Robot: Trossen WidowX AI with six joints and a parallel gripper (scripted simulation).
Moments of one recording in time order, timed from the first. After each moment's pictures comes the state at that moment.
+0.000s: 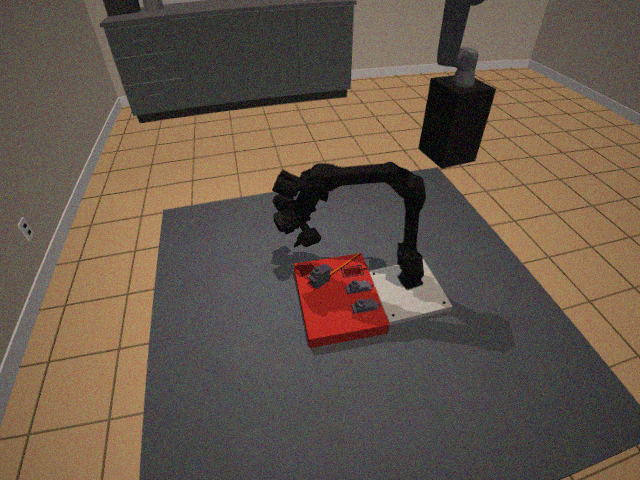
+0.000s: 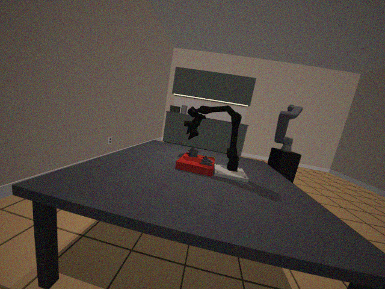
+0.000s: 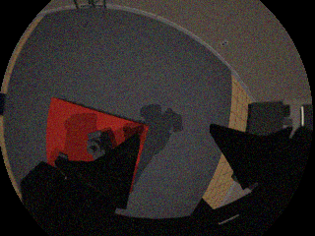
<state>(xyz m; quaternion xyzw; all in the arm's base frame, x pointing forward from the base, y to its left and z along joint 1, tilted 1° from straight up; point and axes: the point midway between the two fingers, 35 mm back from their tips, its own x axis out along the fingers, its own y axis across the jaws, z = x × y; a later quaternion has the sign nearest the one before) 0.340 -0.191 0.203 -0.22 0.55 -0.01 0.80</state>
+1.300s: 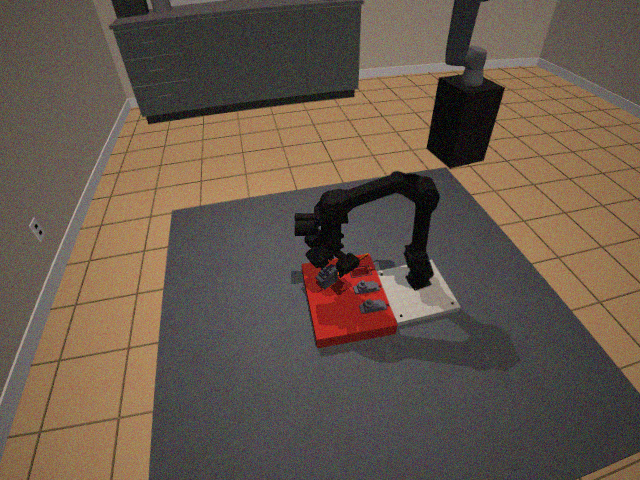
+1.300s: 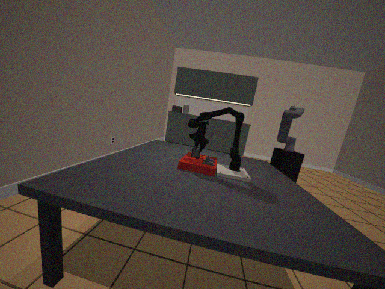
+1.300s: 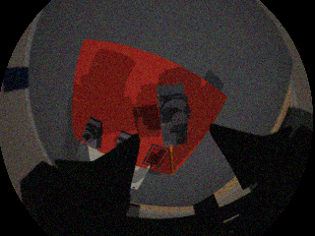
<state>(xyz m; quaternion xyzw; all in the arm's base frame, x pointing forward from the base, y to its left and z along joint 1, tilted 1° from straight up) 0.276 -0.093 0.124 -0.14 0.68 0.12 0.71</state>
